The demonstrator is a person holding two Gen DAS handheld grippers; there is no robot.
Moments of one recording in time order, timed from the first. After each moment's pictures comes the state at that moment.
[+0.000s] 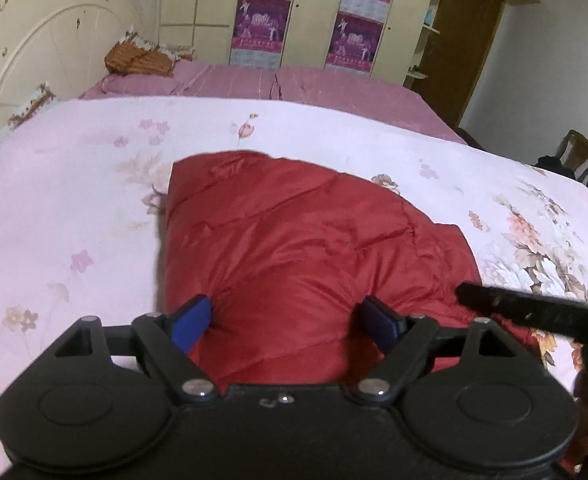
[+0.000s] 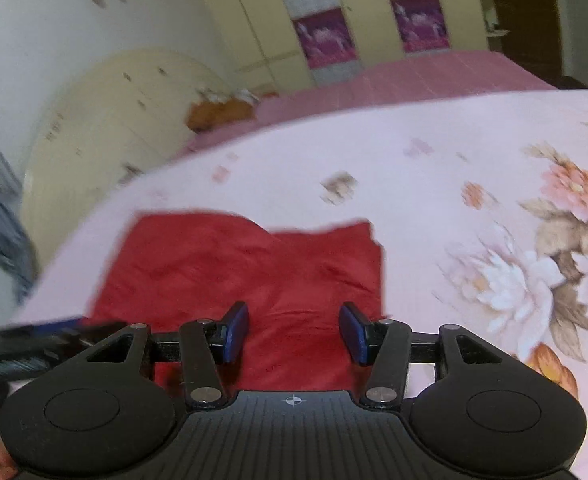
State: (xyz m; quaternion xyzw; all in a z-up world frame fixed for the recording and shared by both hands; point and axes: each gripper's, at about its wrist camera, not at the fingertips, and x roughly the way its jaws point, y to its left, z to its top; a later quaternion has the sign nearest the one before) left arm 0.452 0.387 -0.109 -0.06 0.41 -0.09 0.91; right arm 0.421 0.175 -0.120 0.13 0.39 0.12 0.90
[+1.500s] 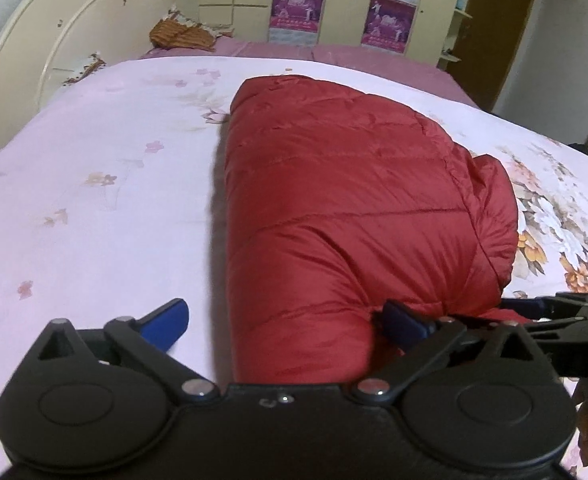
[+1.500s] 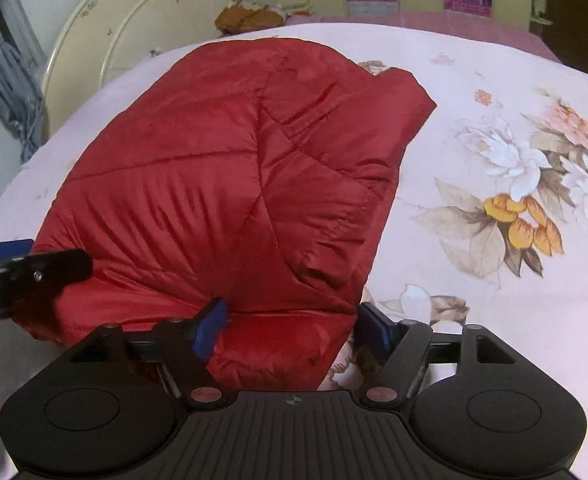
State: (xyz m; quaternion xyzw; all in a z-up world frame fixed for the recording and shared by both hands) left arm 0.330 0.387 -0.103 -0.05 0.44 -0.03 0.90; right arm 0.347 0.200 -0.136 0.01 0.48 0.18 0.86
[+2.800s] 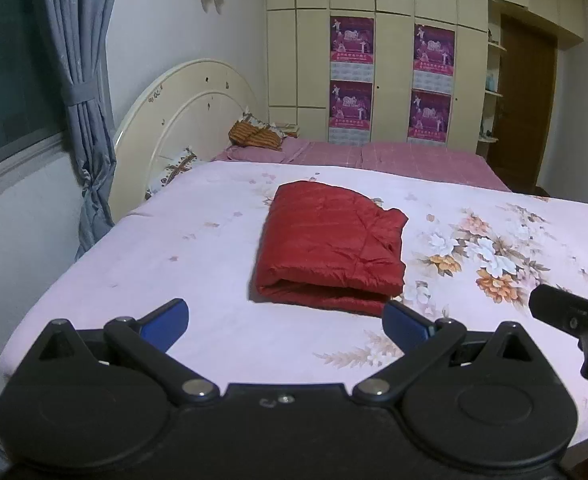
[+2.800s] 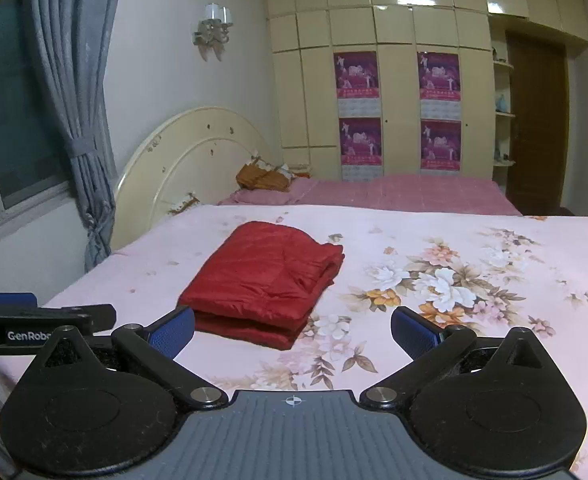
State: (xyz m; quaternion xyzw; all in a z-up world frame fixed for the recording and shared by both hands) left arm 0.041 0.279 0.054 -0.02 0.30 0.10 0.95; right arm 0.030 0.102 0.057 0.03 0.24 0.17 0.96
